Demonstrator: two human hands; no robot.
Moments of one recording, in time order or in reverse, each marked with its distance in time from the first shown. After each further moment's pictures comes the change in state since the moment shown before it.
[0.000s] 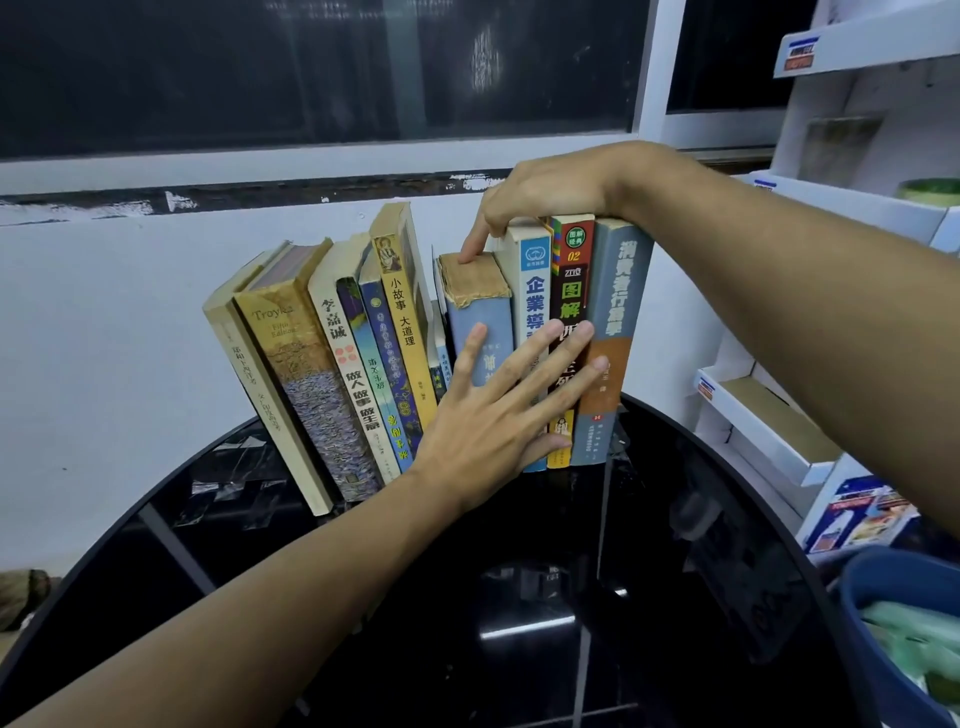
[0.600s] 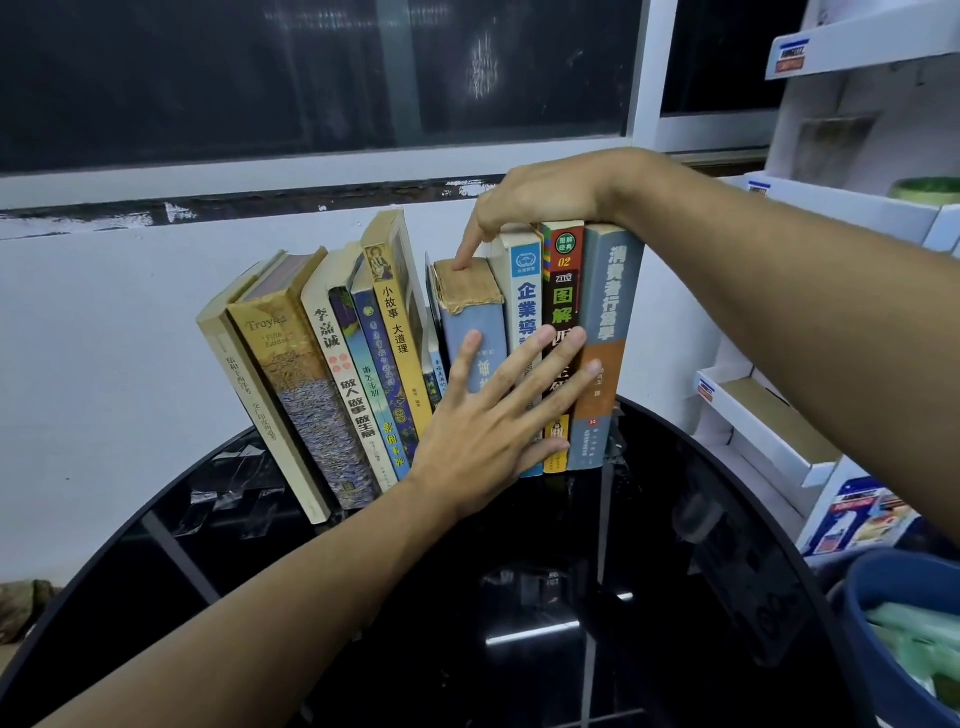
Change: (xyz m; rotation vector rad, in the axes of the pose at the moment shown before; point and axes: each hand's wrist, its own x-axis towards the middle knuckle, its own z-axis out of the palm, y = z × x) left_hand 0.001 0.001 0.000 0.007 -0.001 0.005; right_hand -0.003 -0.001 -0.001 -0.026 0.048 0.020
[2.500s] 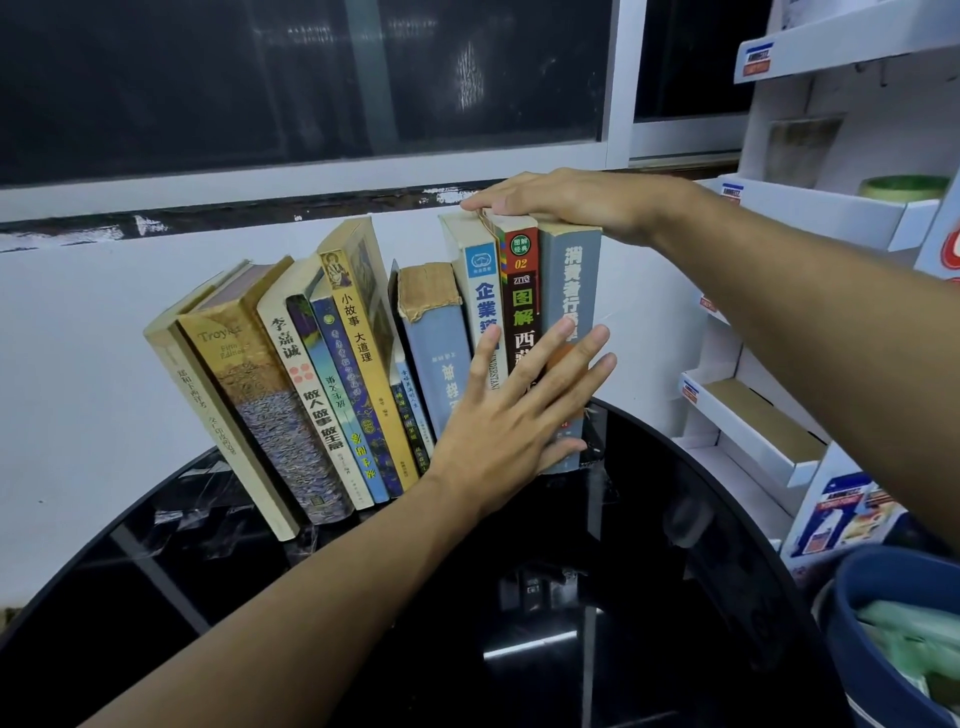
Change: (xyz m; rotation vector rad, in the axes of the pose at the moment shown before) left_hand 0.031 0.029 0.007 0.040 0.008 0.036; right_hand -0.020 0.075 0.024 0.316 0.316 -0.037
